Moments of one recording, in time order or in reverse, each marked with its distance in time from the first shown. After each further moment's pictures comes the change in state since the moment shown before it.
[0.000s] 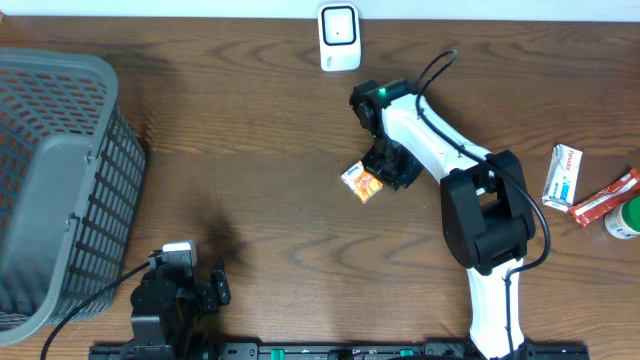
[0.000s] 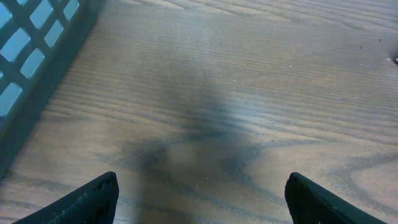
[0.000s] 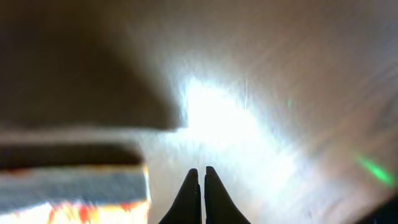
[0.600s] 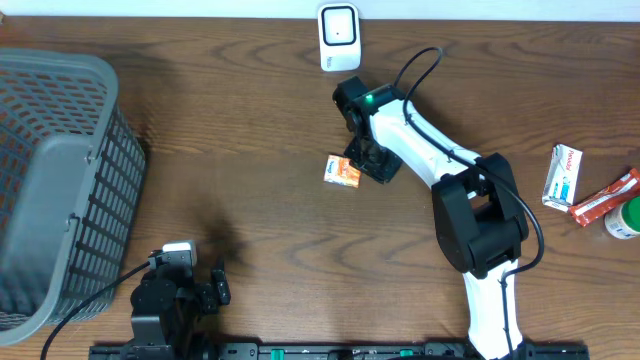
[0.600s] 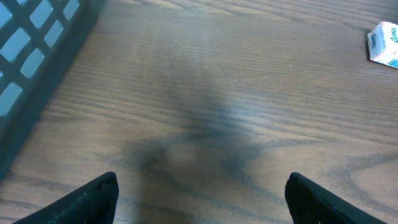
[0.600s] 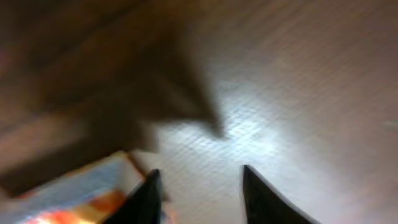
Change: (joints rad) left arm 0.000 0.000 0.000 0.000 0.000 0.000; right arm 0.053 0.000 0.005 0.187 0.021 -0.010
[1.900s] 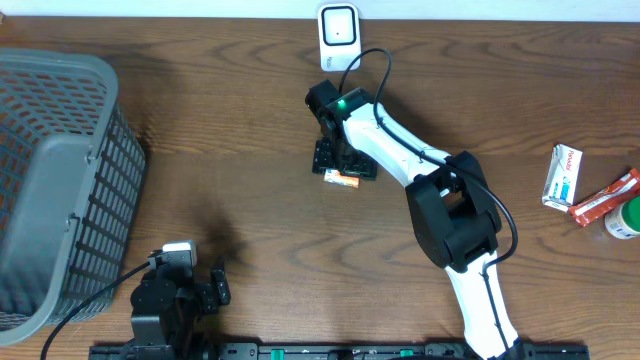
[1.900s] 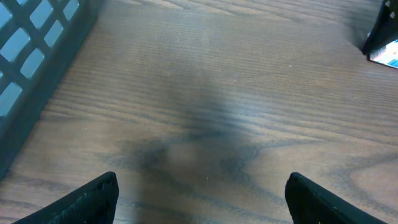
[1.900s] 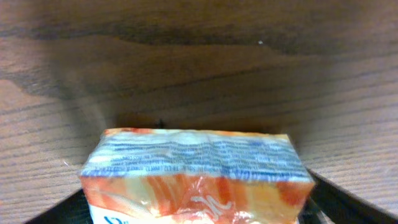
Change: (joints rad) left arm 0.000 0.000 0.000 0.000 0.000 0.000; right arm 0.077 0.108 0.107 0.071 -0.092 -0.383
